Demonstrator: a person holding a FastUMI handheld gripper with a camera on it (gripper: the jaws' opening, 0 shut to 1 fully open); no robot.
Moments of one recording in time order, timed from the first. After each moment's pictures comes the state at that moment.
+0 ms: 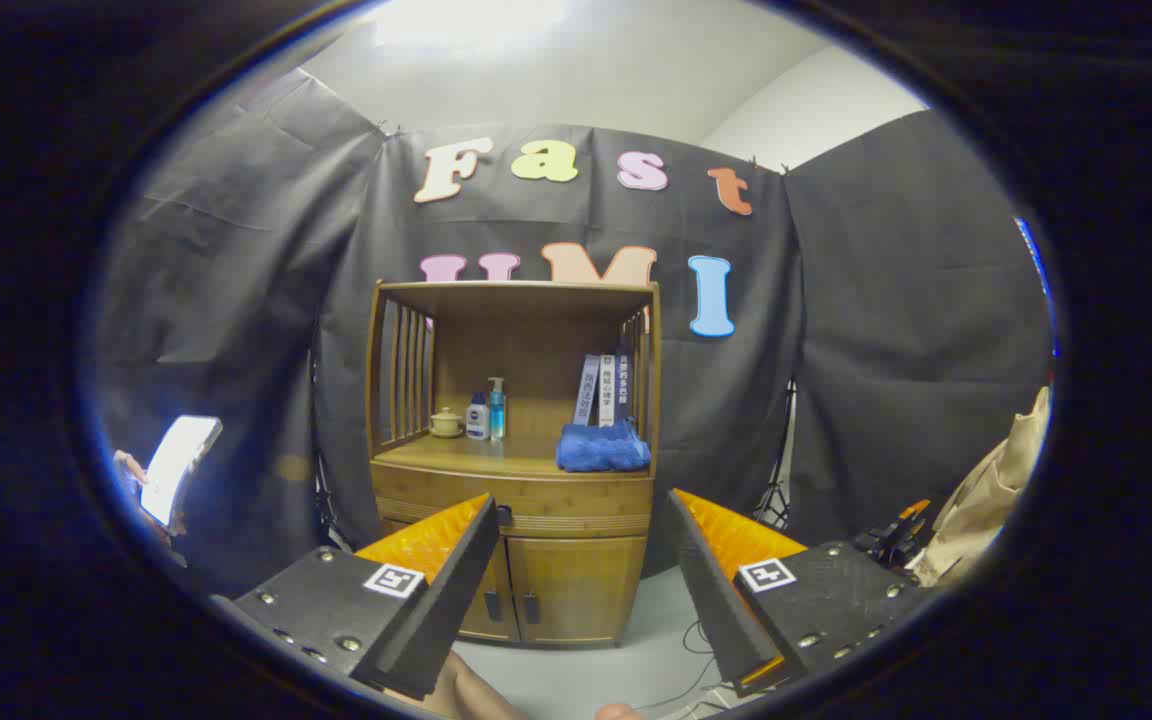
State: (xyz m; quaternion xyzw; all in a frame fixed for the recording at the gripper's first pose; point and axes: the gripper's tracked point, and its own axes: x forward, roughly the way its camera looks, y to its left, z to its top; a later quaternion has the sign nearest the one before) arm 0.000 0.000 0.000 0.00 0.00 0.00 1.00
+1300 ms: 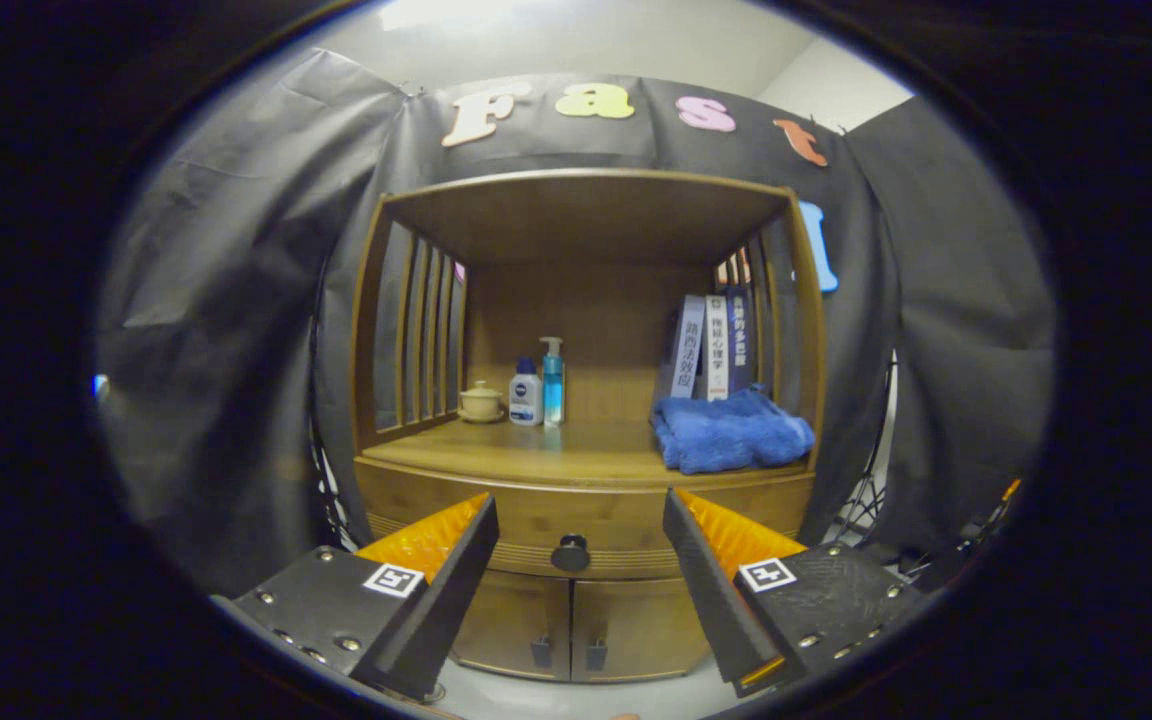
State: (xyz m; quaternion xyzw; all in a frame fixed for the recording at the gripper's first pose) arm 0.265 0.134 -0.113 0.01 0.03 0.06 1.00
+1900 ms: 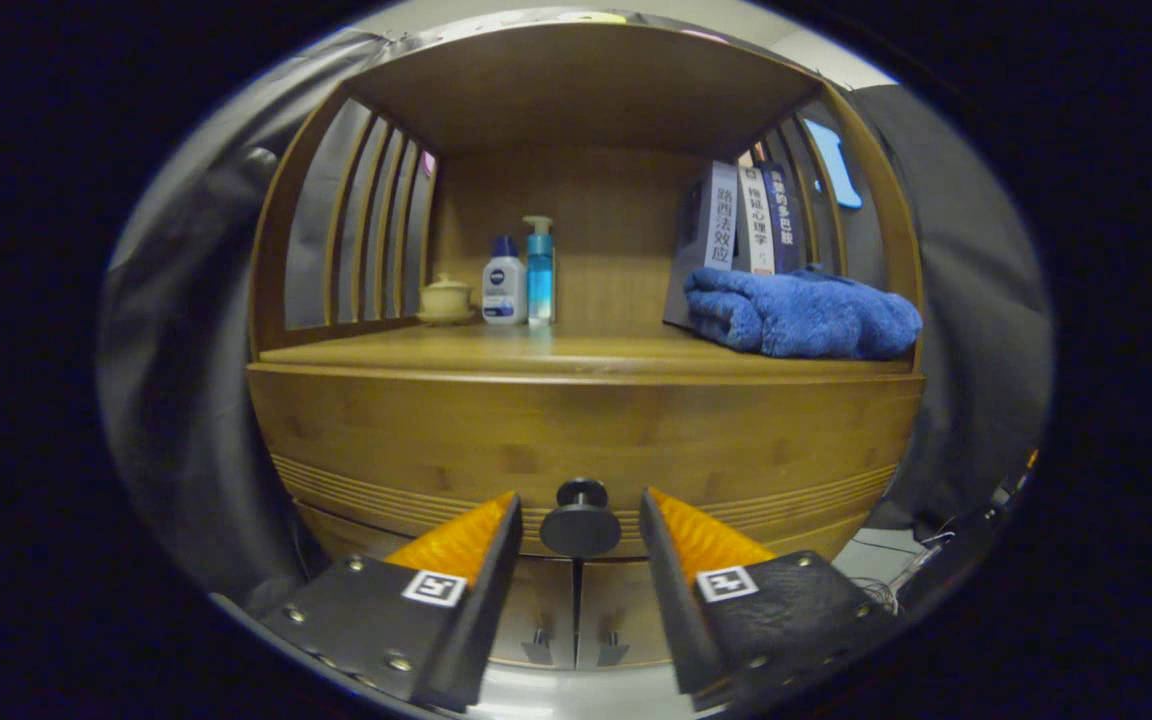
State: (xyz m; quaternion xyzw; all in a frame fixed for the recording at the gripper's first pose) arm 0.362 0.156 -0.235 0.00 0.12 0.04 0.99
